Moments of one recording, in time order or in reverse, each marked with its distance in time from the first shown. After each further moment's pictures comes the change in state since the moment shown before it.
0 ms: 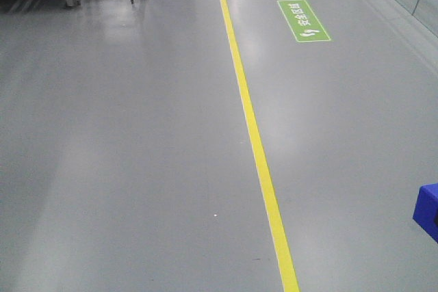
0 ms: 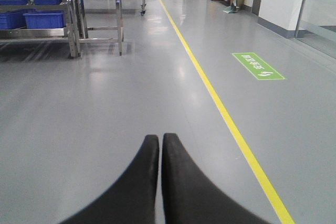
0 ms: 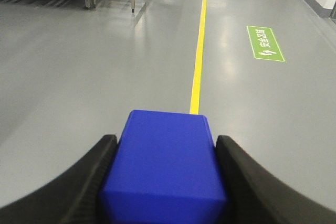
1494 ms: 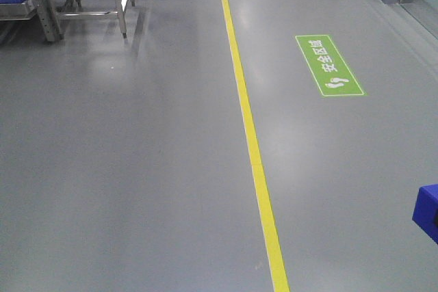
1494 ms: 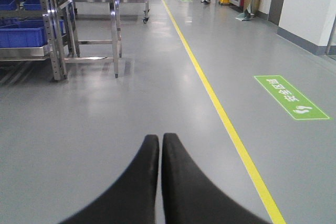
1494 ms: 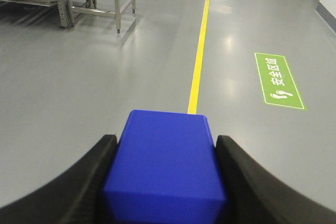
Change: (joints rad) left arm 0.000 0.000 0.000 0.000 0.000 0.000; right arm 0.000 0.000 0.000 0.000 0.004 0.000
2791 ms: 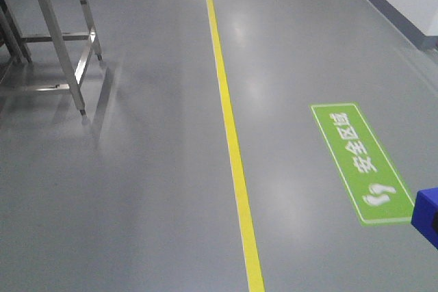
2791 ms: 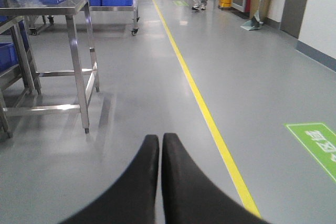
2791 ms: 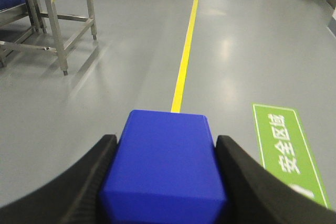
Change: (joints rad) left arm 0.000 0.000 0.000 0.000 0.000 0.000; right arm 0.000 0.000 0.000 0.000 0.019 0.000
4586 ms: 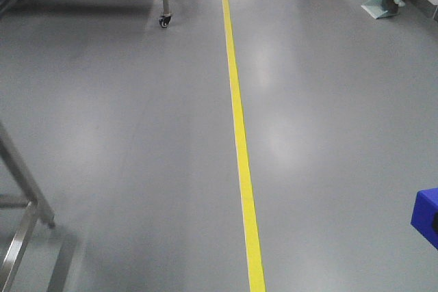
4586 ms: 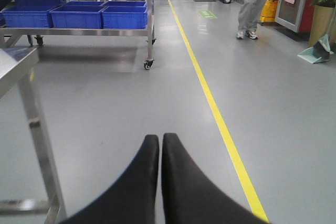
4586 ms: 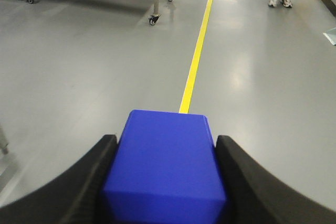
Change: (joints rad) left arm 0.000 0.000 0.000 0.000 0.000 0.000; right arm 0.000 0.000 0.000 0.000 0.002 0.000
